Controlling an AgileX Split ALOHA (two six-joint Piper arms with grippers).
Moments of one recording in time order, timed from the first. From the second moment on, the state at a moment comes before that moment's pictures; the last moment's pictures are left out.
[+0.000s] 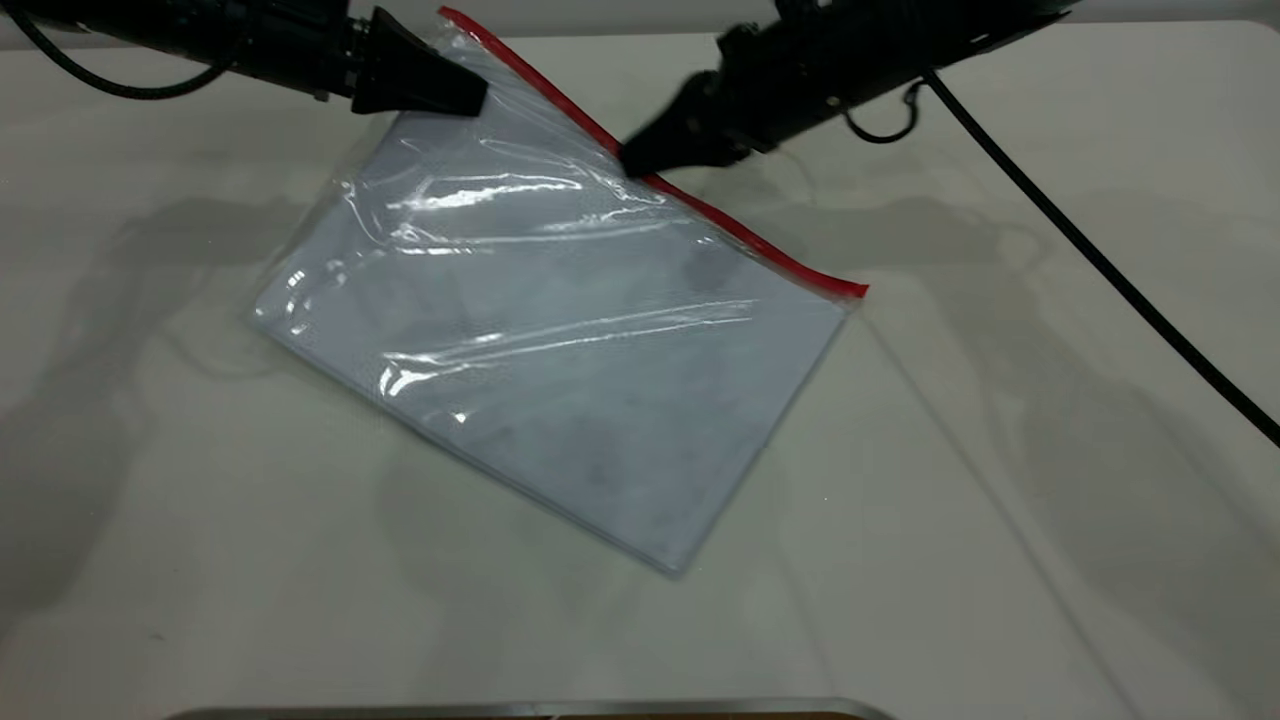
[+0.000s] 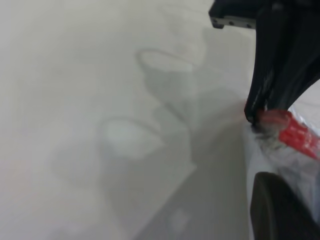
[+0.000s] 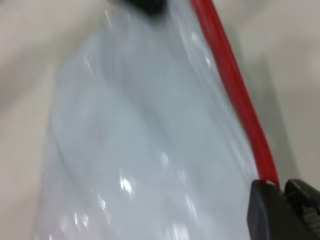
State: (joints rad) left arm 0.02 2.64 -1.83 -1.33 1.06 1.86; right arm 0.26 2.74 -1.91 1.31 0.86 -1.57
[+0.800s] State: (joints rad) left arm 0.07 2.63 -1.83 -1.42 1.07 1.87; right arm 0.09 2.74 -1.91 0.97 1.04 -1.39
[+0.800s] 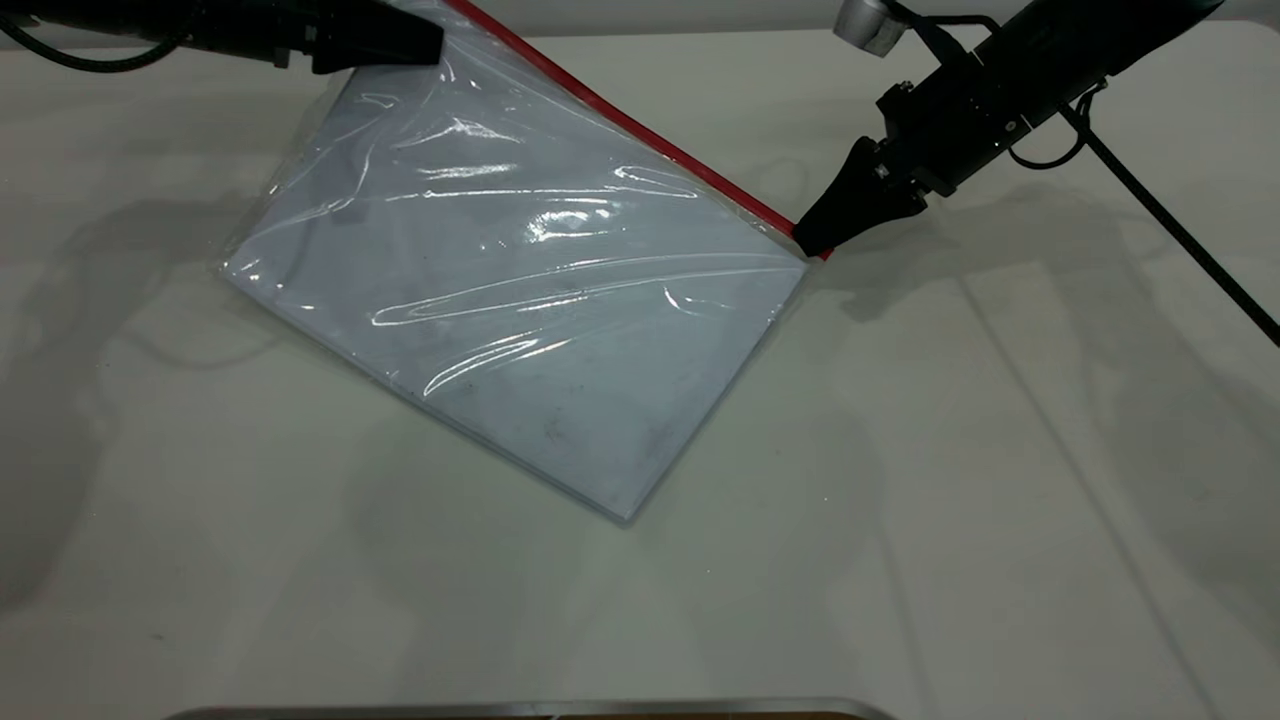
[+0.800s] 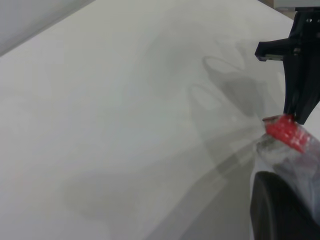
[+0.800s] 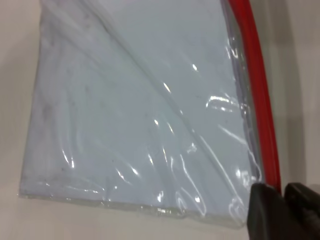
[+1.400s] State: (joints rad) left arm 0.04 2.64 -1.83 -1.37 1.05 1.72; right arm 0.09 2.57 -1.97 0.93 1.15 -1.31
